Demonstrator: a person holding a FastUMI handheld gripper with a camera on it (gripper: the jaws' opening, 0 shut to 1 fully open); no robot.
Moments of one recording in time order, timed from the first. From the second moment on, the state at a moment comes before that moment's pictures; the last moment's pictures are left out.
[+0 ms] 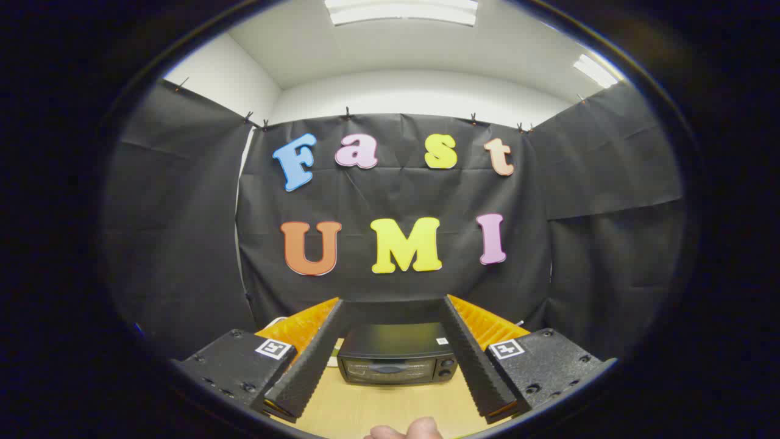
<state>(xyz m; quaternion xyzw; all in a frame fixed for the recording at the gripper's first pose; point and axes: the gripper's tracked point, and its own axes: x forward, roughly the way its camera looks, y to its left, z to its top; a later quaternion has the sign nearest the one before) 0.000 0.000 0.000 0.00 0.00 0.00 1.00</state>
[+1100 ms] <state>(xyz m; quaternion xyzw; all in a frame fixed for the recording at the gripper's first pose) -0.020 0.022 0.015 -0.04 0.00 0.03 1.00</state>
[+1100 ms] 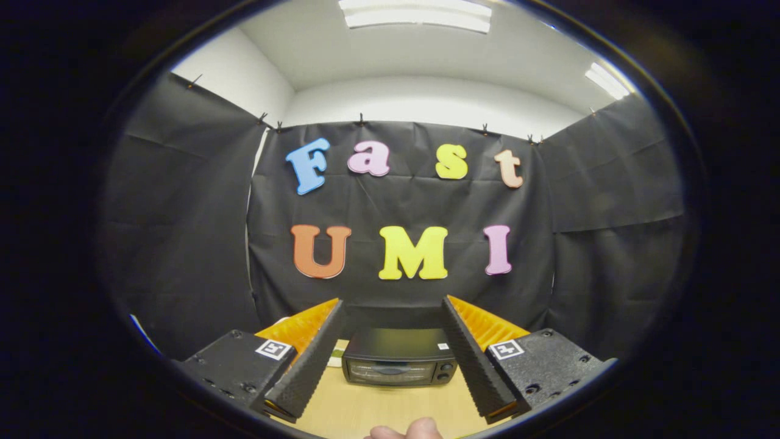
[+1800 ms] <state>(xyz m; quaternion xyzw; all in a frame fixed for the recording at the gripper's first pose) 0.041 0.009 -0.024 -0.02 0.02 0.04 1.00</state>
